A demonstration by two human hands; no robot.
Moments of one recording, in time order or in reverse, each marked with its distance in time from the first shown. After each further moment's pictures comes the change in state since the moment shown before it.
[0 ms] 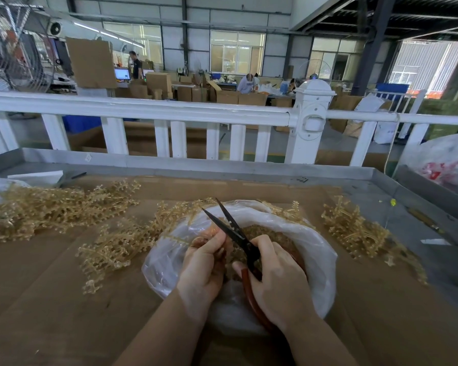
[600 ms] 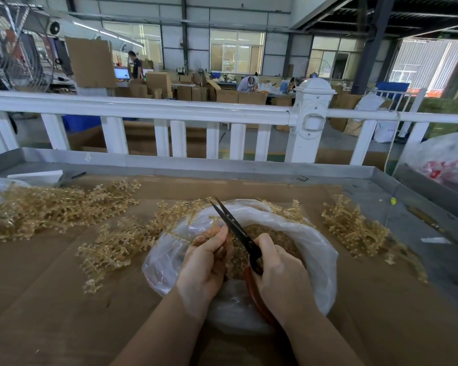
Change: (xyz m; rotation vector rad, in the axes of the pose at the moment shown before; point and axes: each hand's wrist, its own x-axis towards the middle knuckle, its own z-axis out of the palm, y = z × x) left_hand -0.002 0.000 0.003 -0.023 -0.071 0.008; right_hand 0.003 0.002 -0.004 -0.022 -0.023 -0.002
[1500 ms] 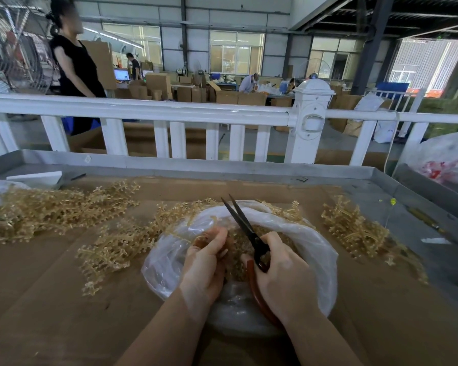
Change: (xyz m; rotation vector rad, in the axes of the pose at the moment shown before) left_hand -0.002 -0.003 0.001 0.022 0.024 0.046; right_hand 0.002 0.005 0.004 0.025 0.068 0.121
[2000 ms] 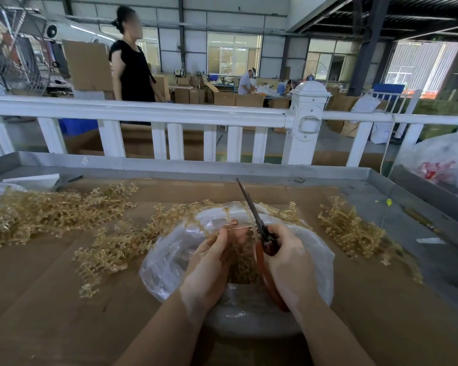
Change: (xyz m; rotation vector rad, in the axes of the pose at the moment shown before) left_hand -0.003 -0.008 0.002 0.155 -0.205 0.098; right_hand 0.017 0.007 -0.006 0.351 0.010 0.236
